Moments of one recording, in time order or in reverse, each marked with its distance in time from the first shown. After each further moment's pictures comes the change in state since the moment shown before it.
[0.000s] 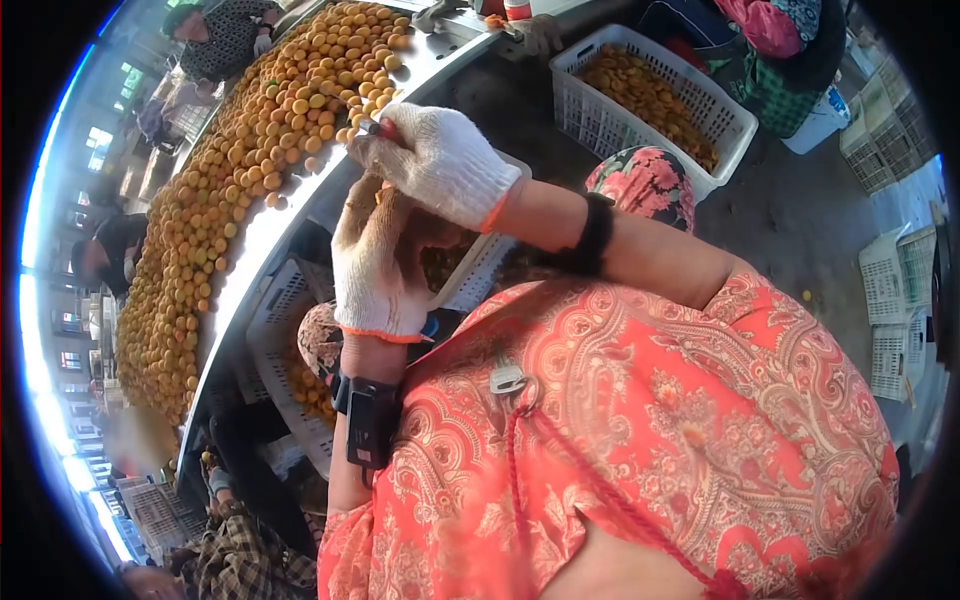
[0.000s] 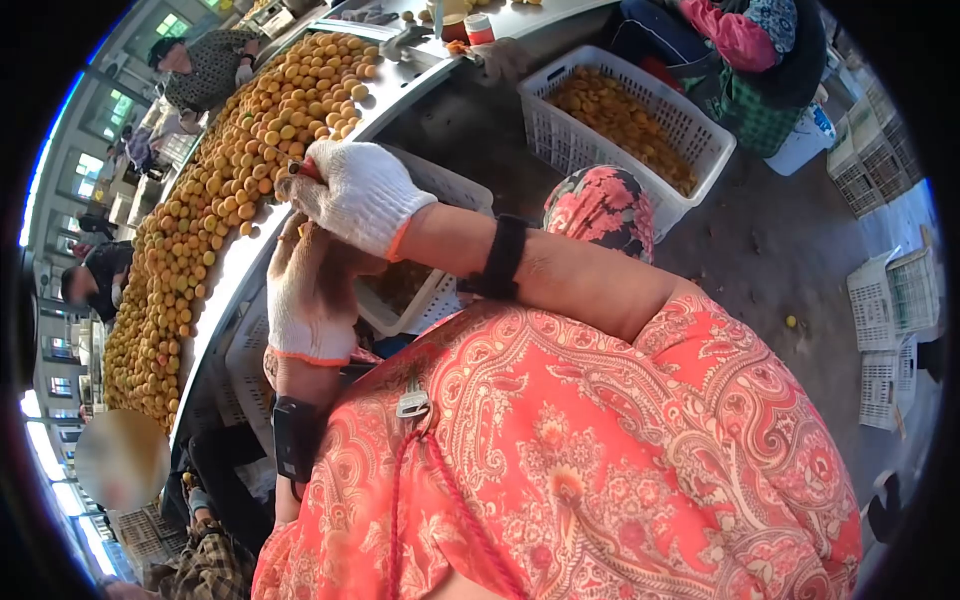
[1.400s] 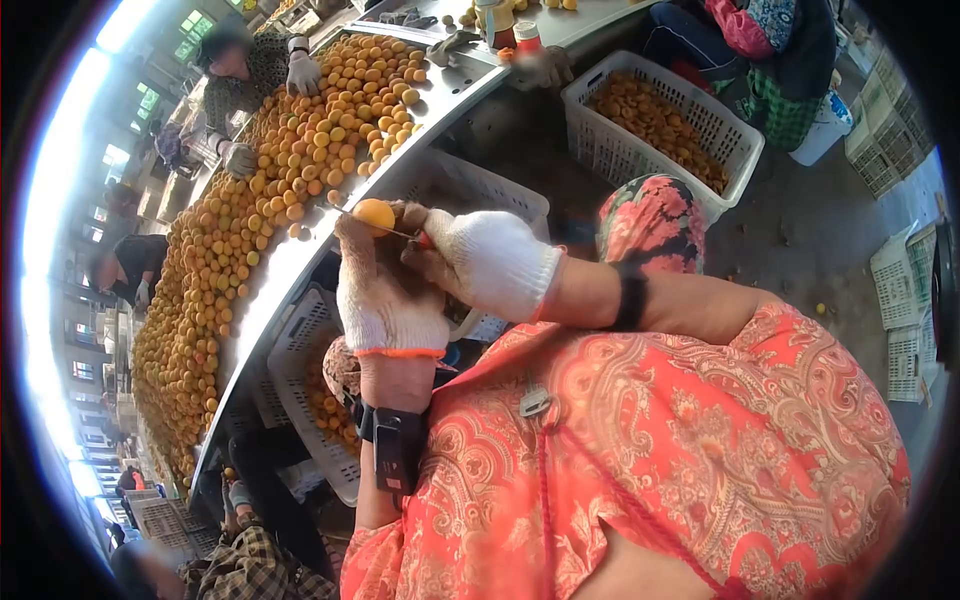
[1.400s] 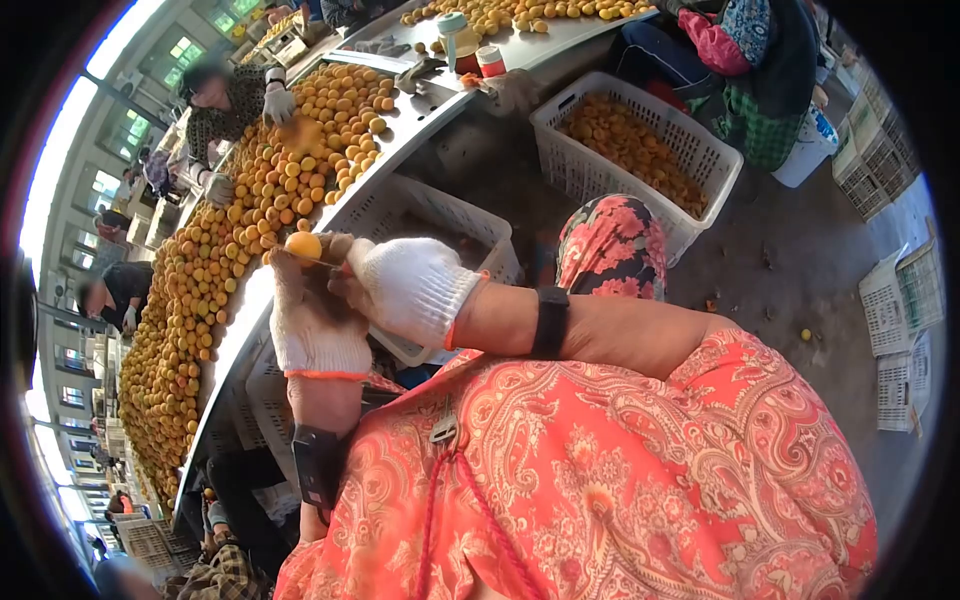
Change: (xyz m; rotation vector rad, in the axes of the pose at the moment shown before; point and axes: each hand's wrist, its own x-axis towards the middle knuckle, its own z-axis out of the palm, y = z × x) left_hand 0.006 0.015 -0.003 -0.393 0.108 -0.034; right_hand -0.046 -0.019 -0.007 -0.262 -0.280 0.019
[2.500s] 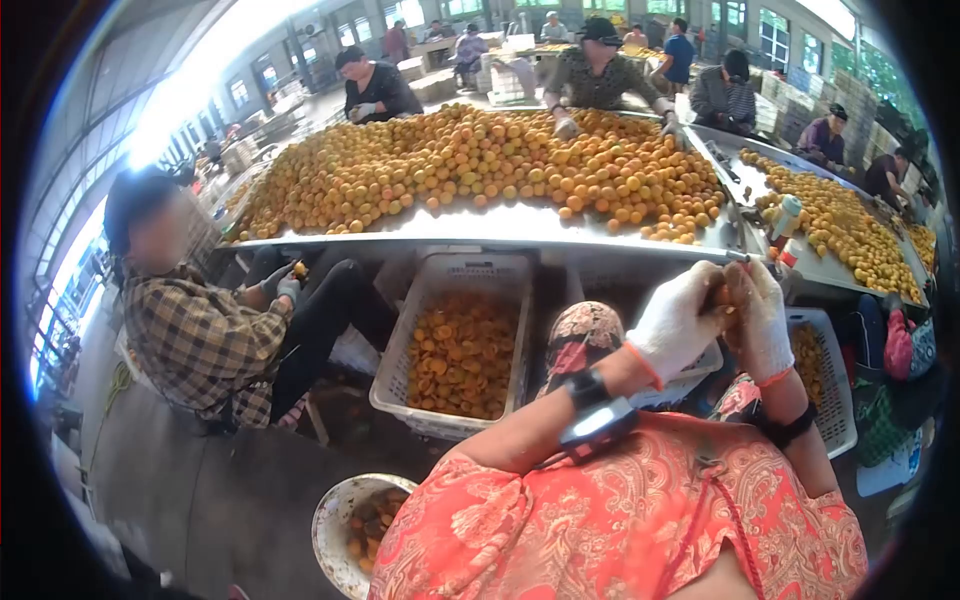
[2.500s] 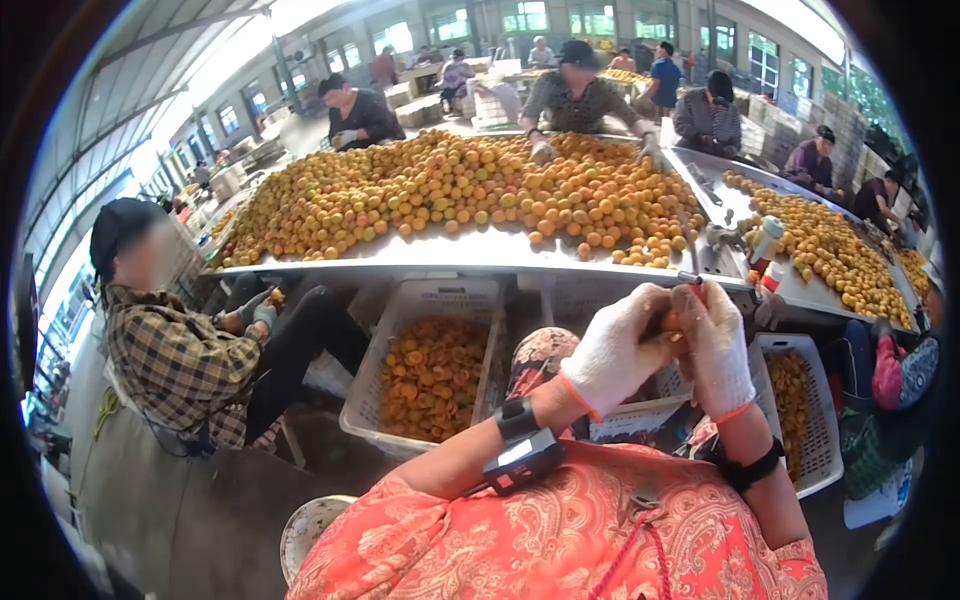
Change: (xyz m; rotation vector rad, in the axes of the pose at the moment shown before) left_hand -0.067 0.036 0.003 1.002 -0.134 0.785; right_hand 0.017 -0.093 -0.023 0.627 -0.044 0.197
